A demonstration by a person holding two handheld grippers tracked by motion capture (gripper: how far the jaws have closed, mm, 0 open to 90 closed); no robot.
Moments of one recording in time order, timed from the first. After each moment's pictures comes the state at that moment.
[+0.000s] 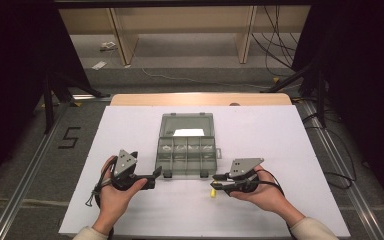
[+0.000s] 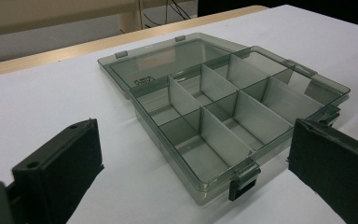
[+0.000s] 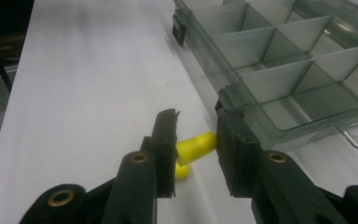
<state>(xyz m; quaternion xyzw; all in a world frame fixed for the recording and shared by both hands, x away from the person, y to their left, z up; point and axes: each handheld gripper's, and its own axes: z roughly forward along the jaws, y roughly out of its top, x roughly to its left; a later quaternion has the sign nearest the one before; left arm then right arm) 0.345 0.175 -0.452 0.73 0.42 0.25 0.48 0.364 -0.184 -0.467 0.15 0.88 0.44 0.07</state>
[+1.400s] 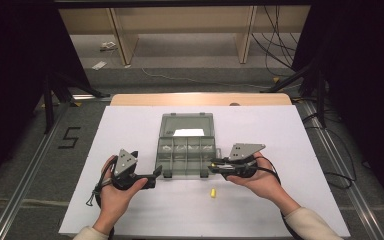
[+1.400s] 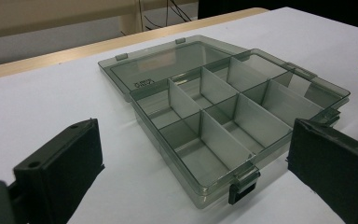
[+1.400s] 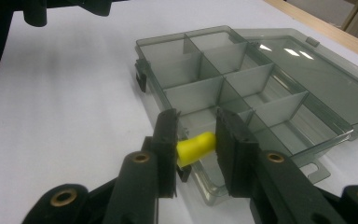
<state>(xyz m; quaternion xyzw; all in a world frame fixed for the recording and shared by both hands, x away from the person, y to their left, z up) 0.346 0.174 -0.452 0.73 0.42 0.25 0.48 0.390 -0.178 -0.444 0.17 0.86 0.48 0.10</state>
